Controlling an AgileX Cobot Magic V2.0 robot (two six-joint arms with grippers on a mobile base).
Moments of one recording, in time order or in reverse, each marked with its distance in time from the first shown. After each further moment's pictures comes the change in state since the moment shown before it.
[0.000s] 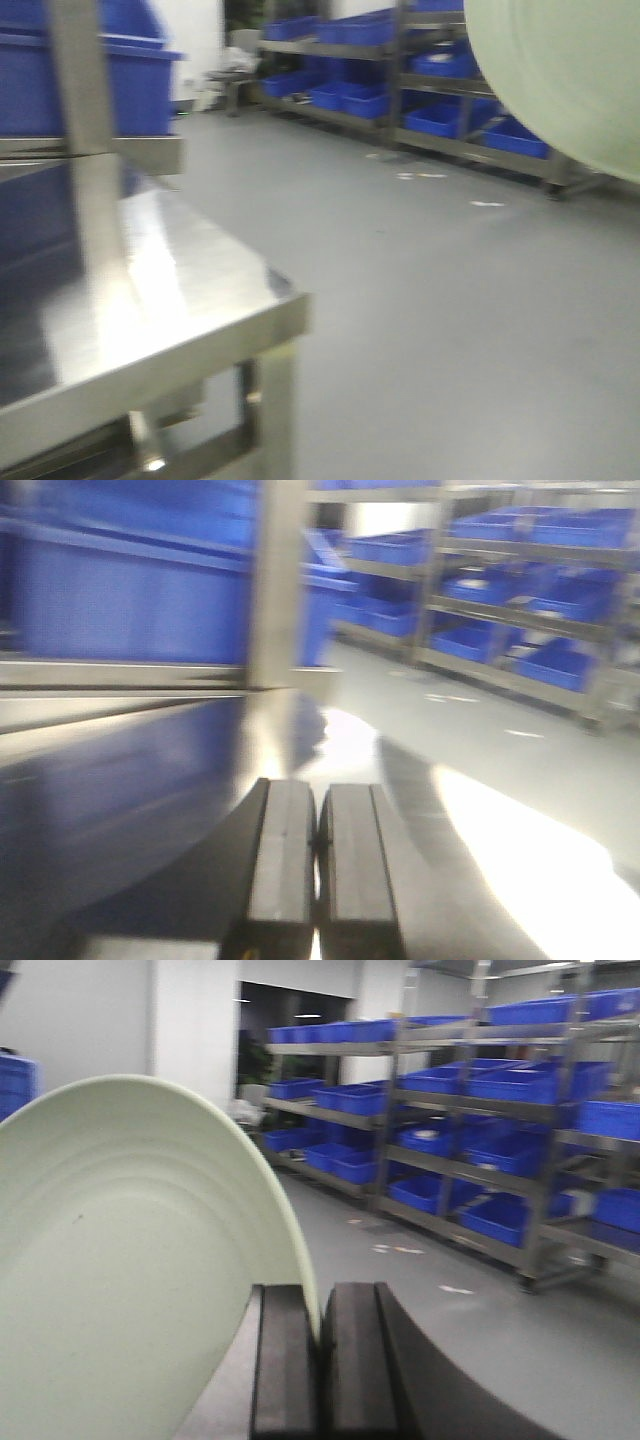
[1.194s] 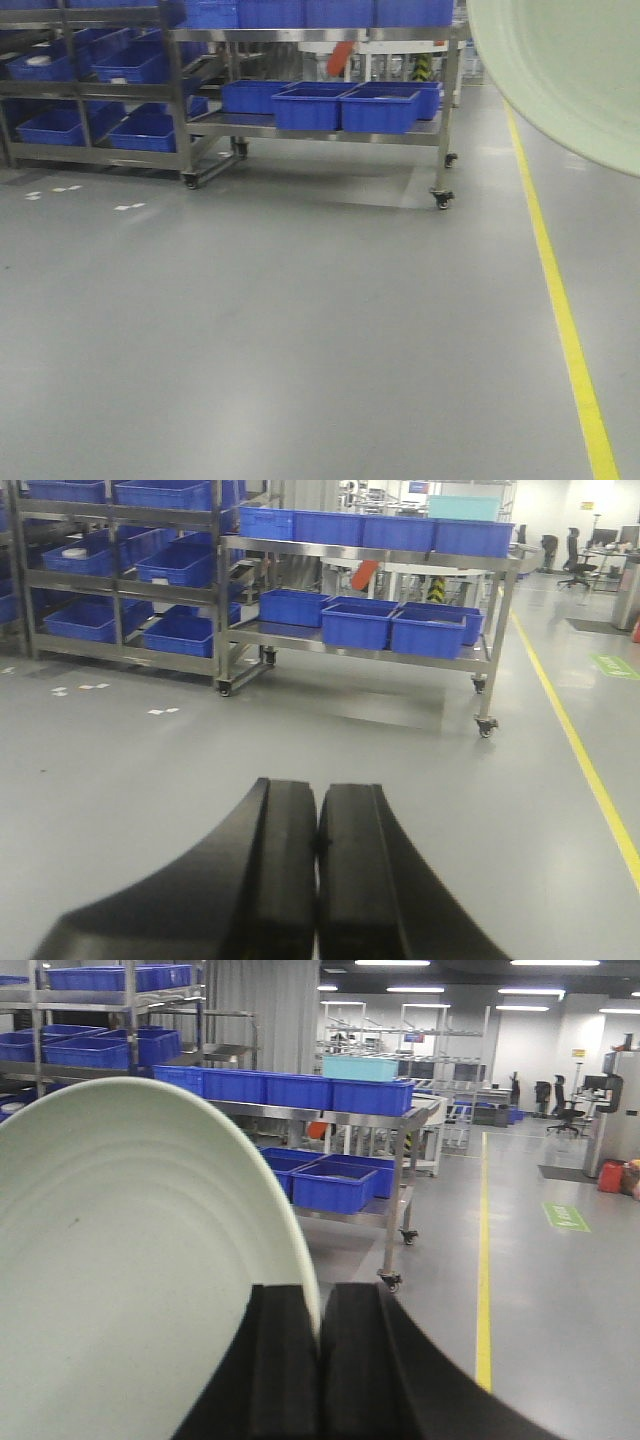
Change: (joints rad) left arm 0.000 0.000 0.000 0.000 0.000 0.000; right arm 0.000 0.000 0.000 0.000 -0.005 0.002
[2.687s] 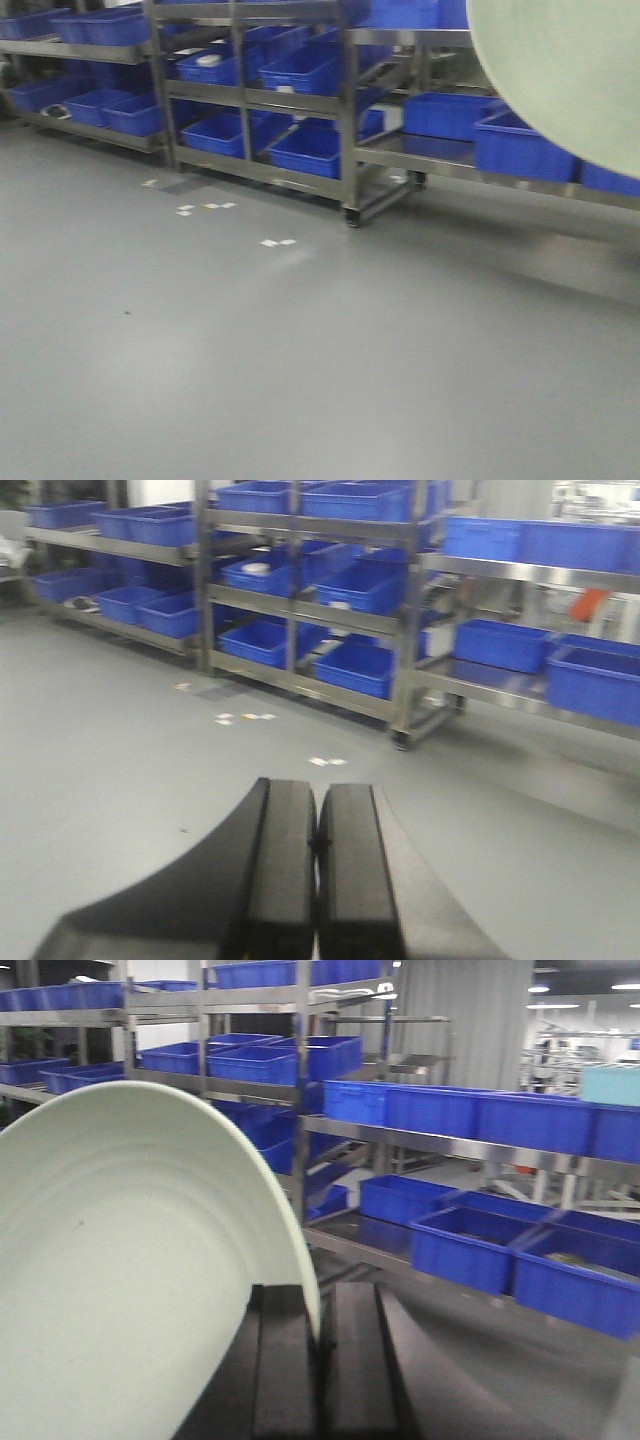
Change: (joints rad) left arm 0.000 0.000 0.000 0.000 0.000 0.000; right arm 0.000 0.000 0.000 0.000 -0.003 0.000
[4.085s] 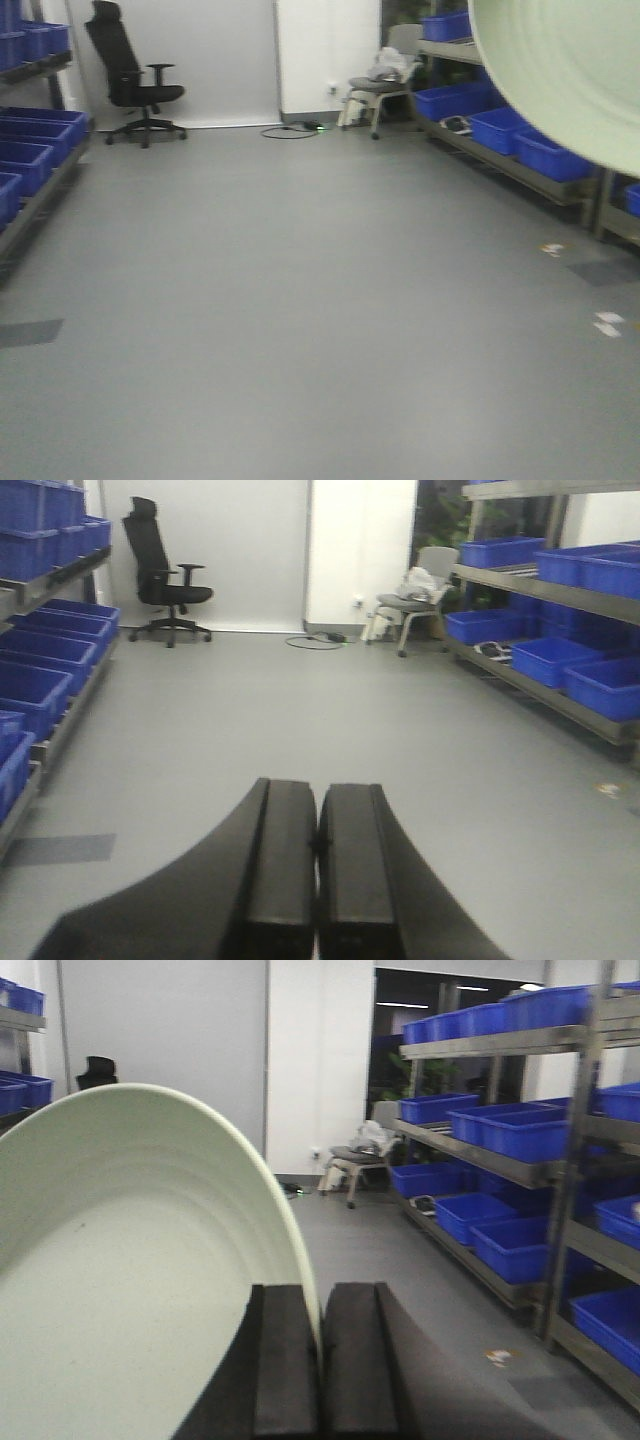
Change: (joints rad) left arm 0.000 0.000 0.000 0.000 0.000 0.000; right arm 0.000 0.000 0.000 0.000 -0.004 0.000
